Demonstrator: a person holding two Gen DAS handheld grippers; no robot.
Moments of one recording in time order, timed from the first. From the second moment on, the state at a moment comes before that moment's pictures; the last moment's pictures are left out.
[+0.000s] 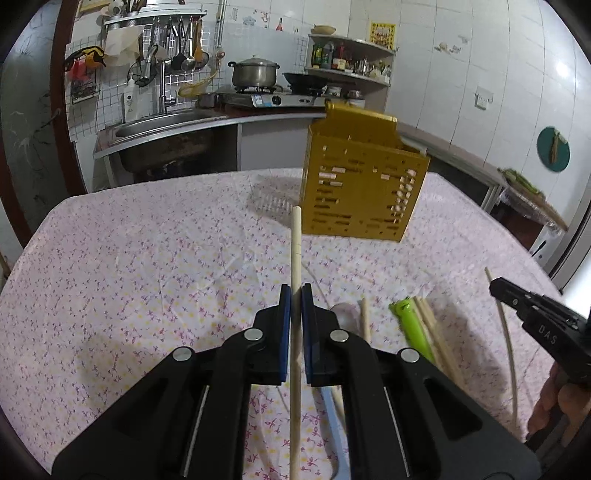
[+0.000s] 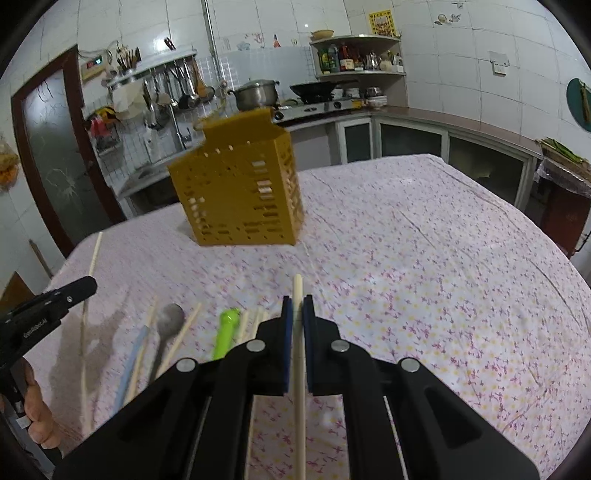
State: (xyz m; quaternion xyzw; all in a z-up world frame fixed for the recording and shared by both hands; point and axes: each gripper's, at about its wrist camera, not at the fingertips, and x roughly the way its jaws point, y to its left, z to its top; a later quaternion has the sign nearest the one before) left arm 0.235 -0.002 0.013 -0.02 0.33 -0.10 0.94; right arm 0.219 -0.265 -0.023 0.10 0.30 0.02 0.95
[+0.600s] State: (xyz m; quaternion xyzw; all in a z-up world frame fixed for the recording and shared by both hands) left arm 0.257 -0.022 0.062 -0.03 0.28 -0.11 0.95; right arm 0.229 -0.275 0.041 0.11 0.18 0.06 0.98
